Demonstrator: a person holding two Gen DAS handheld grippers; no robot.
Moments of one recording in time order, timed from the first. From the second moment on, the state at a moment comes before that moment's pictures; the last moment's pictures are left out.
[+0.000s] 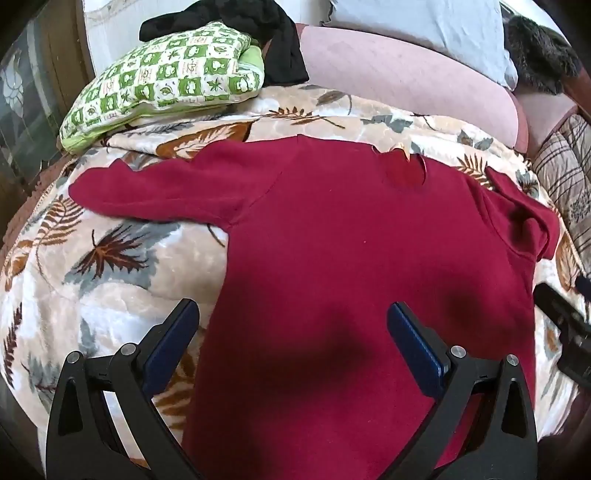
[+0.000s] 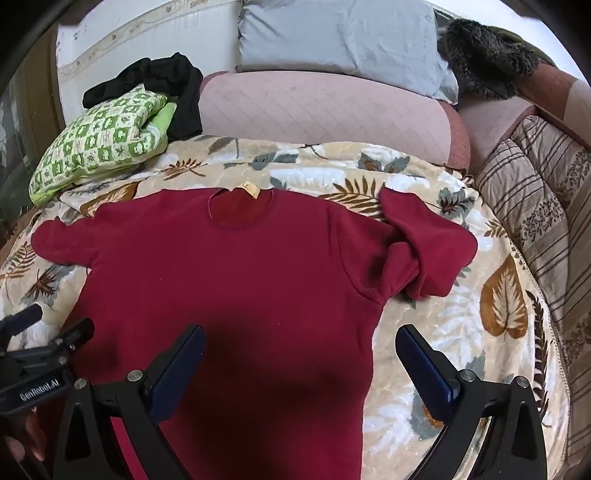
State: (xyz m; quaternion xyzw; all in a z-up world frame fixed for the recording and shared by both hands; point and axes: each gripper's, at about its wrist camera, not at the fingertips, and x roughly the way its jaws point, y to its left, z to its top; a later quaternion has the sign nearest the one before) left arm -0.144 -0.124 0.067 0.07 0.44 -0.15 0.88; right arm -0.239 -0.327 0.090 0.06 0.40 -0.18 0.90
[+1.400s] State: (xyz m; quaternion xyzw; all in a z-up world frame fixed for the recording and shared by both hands) left arm -0.142 -0.162 0.074 0.10 0.43 -0.20 0.88; right arm -0.247 -0.369 0.071 0.11 0.40 -0.14 0.90
